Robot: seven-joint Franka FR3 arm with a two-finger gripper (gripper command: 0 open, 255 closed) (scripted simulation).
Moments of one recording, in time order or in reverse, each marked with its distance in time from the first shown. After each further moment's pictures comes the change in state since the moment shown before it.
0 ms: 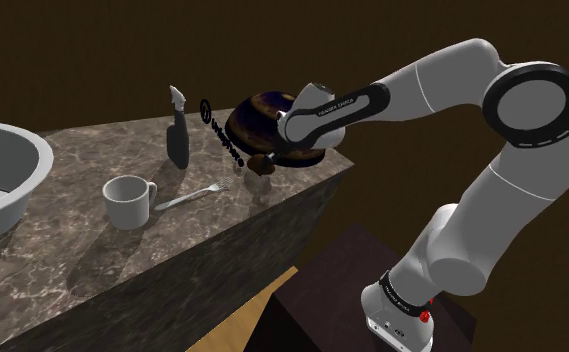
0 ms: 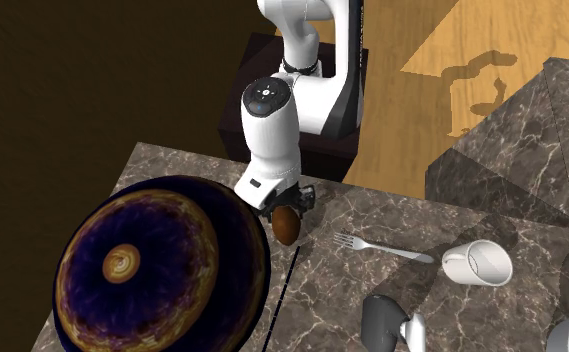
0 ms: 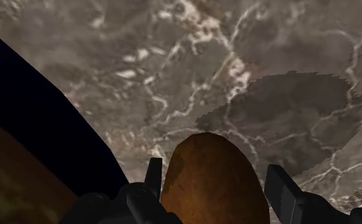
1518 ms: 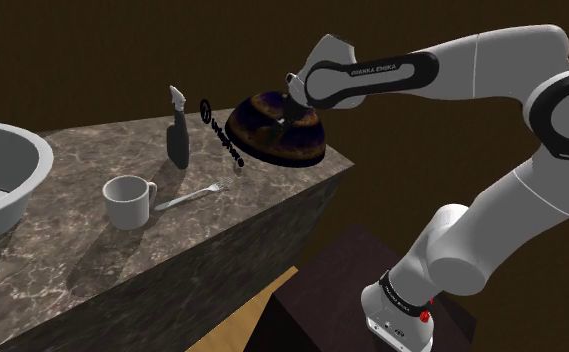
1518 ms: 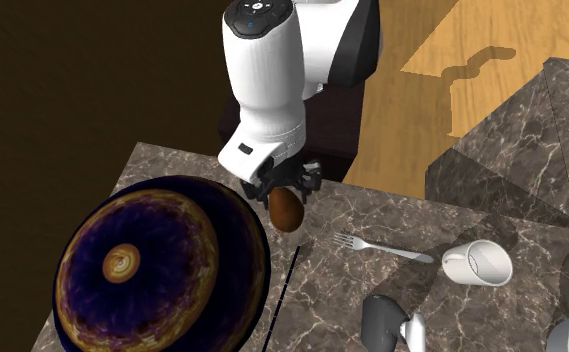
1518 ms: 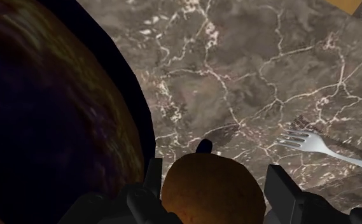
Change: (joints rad) arm -0.013 -0.189 -0.004 0.123 -0.122 -0.304 0.113
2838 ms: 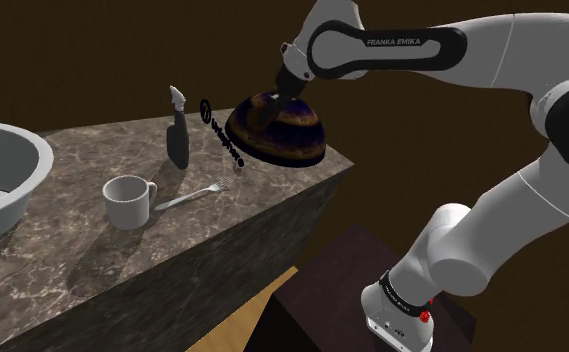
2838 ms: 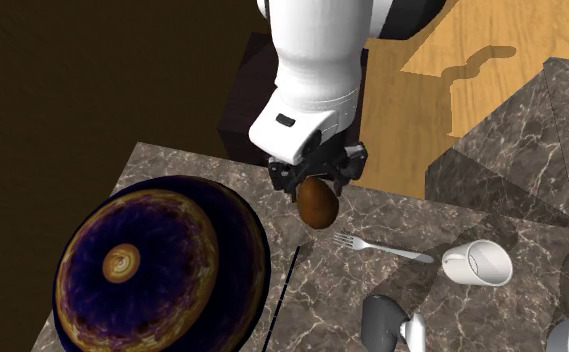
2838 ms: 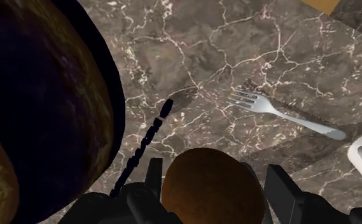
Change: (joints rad) arm 0.031 -0.041 0.066 0.155 -0.044 -0.186 0.139
